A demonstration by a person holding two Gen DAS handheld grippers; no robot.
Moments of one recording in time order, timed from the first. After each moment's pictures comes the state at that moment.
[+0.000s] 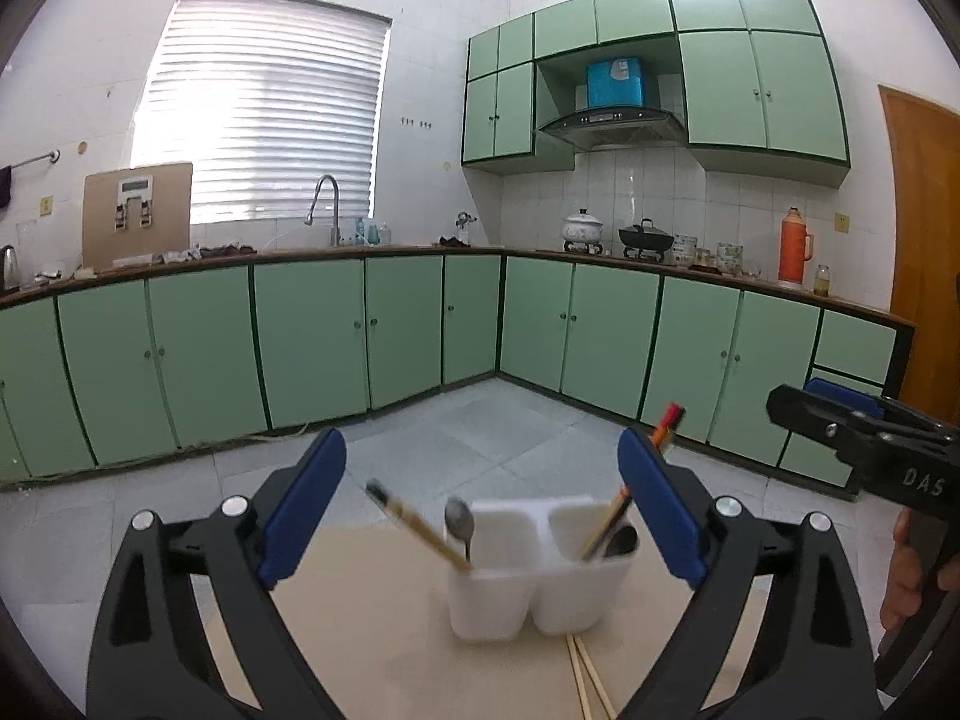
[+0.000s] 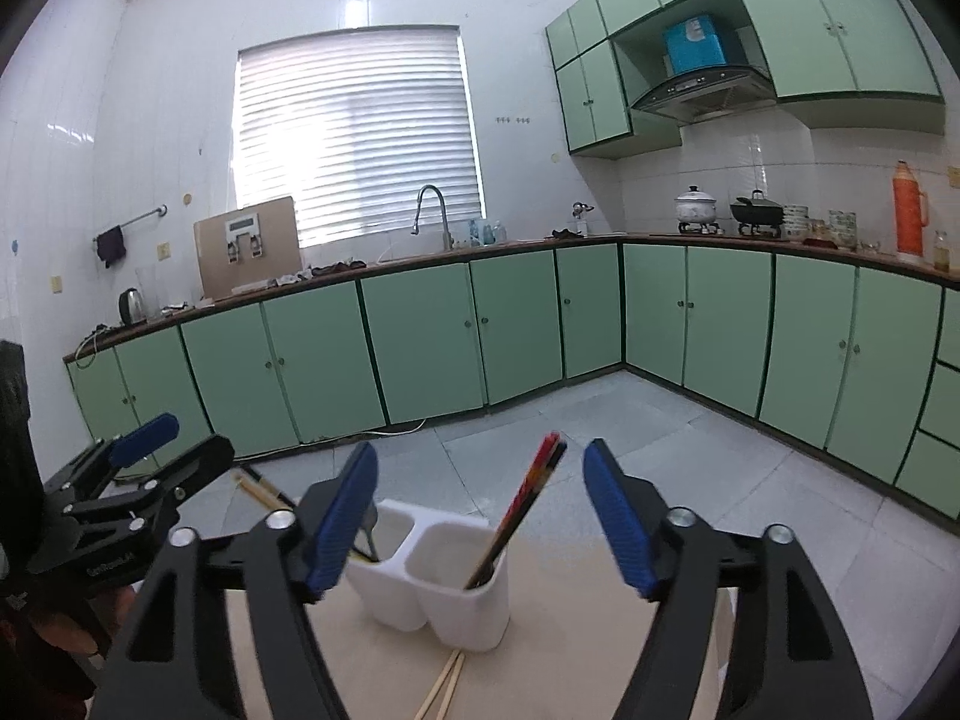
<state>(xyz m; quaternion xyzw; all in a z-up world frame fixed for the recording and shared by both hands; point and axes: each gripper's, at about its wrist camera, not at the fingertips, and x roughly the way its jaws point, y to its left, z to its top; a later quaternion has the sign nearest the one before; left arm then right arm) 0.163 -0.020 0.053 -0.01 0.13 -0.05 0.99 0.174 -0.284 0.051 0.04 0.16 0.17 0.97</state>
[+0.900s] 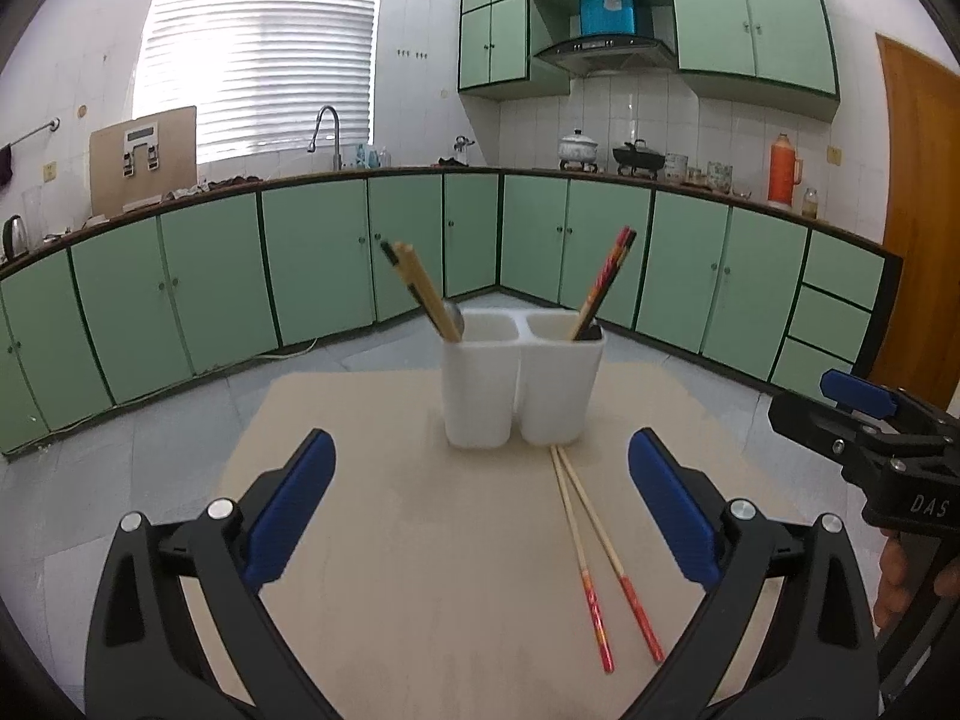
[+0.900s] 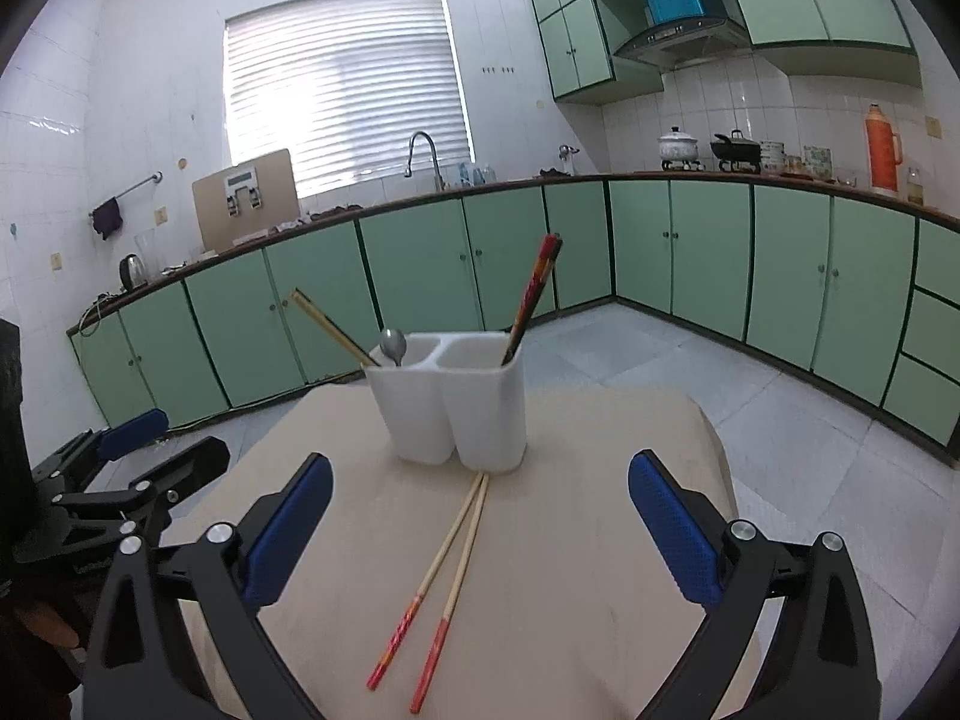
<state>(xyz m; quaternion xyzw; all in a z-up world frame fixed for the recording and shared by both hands) 0.058 -0.019 -0.018 0.00 0.22 -0.05 0.97 0.072 -0.283 -0.029 0.04 0.22 0.16 0.96</state>
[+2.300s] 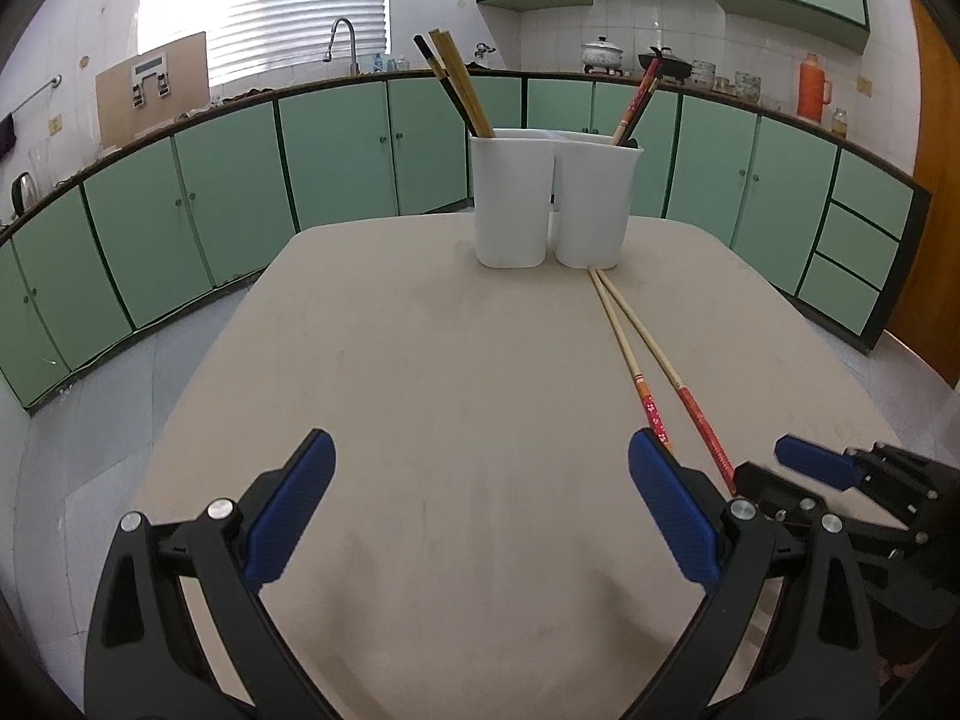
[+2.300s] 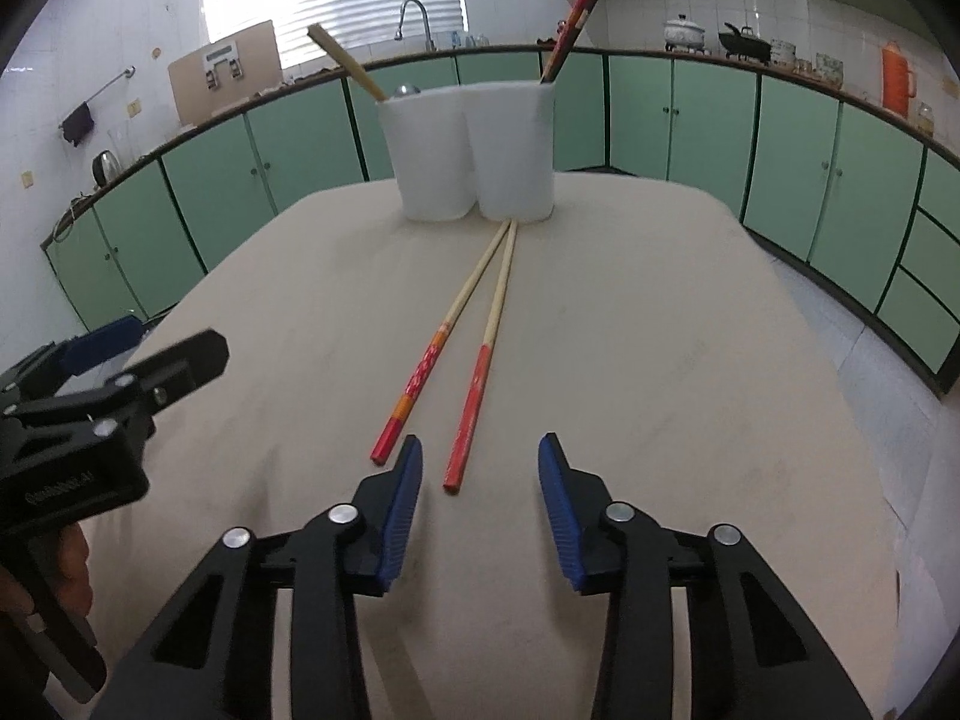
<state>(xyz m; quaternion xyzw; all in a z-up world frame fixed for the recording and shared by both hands) 0.032 -0.002 -0.104 0.02 0.32 -0.01 0.95 0.027 -0.227 -0.150 0.00 0.37 0.14 0.92</state>
